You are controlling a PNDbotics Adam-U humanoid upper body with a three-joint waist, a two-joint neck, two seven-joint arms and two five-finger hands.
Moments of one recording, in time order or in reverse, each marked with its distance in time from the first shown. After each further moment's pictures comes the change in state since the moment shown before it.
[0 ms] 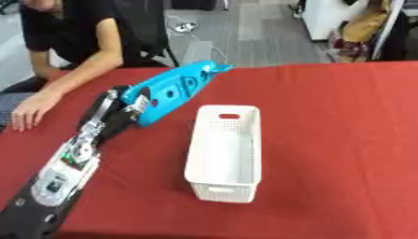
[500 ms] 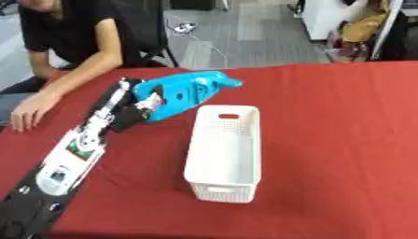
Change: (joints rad) left arm -0.055 0.020 -0.039 0.013 -0.105 0.021 -0.064; right arm 0.000 0.000 0.000 0.000 0.000 -0.001 0.002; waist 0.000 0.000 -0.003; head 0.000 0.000
